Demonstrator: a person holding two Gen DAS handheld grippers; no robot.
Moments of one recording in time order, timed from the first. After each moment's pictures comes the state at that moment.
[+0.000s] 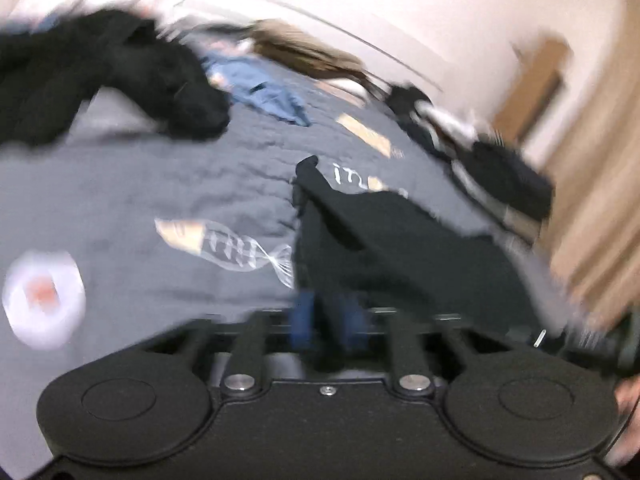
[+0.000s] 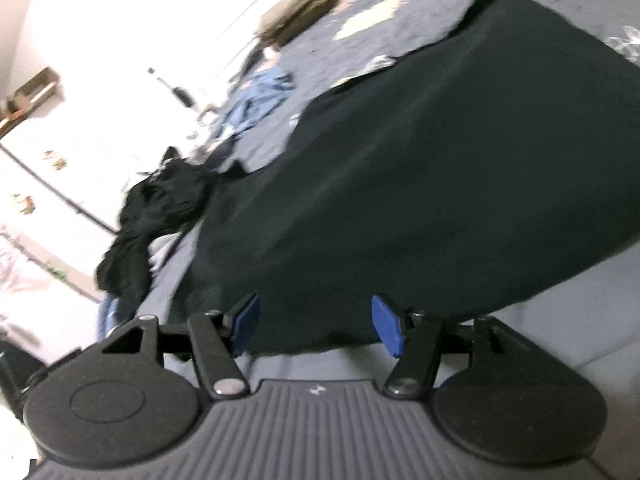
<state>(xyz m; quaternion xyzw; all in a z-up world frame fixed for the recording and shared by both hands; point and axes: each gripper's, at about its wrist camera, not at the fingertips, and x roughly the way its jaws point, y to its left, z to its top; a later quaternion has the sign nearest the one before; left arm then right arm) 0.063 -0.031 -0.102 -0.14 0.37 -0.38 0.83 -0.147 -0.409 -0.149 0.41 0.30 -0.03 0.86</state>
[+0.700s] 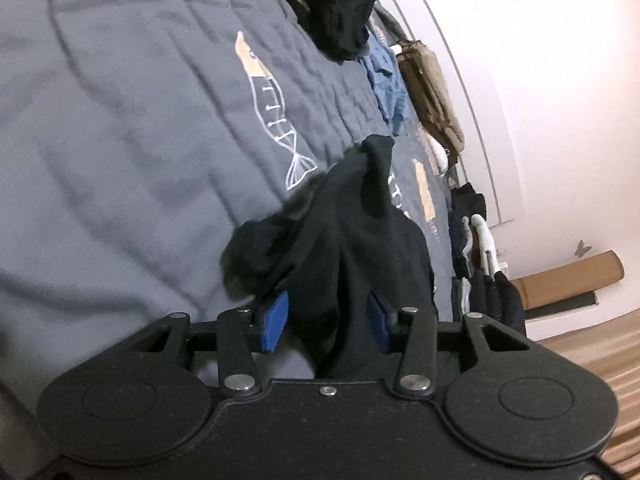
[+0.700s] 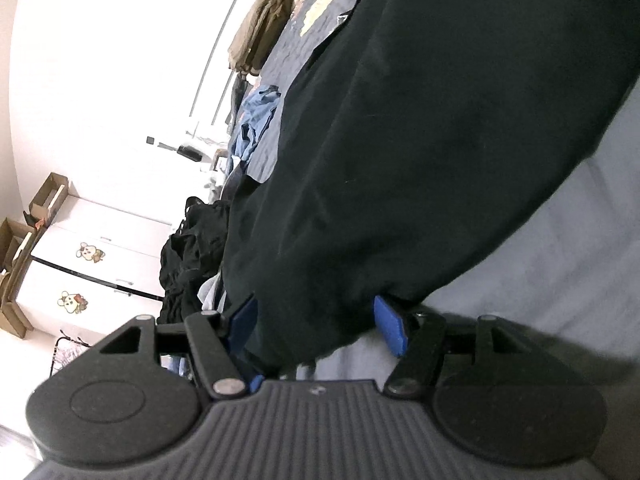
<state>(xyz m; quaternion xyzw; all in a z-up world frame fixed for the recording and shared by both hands) 0.048 -0.059 -0.183 -0.44 0.45 -0.21 0.75 -0.140 -0.394 -0.197 0.57 0.23 -0.03 0.79</state>
